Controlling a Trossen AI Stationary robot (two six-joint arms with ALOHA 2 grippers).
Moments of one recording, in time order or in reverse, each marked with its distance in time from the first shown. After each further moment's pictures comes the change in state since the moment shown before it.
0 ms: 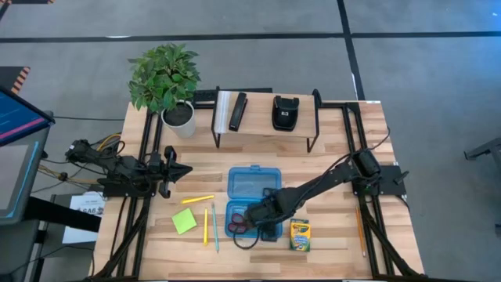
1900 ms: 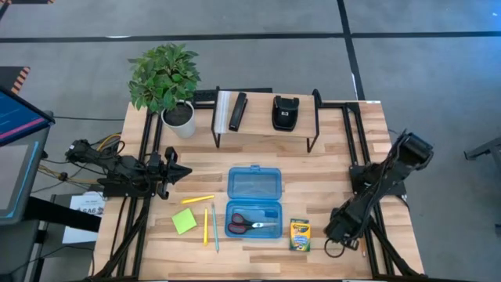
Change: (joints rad) left arm 0.000 0.000 0.000 0.015 0.045 -0.015; right arm 0.451 -0.465 -0.882 -0.040 -0.585 0.730
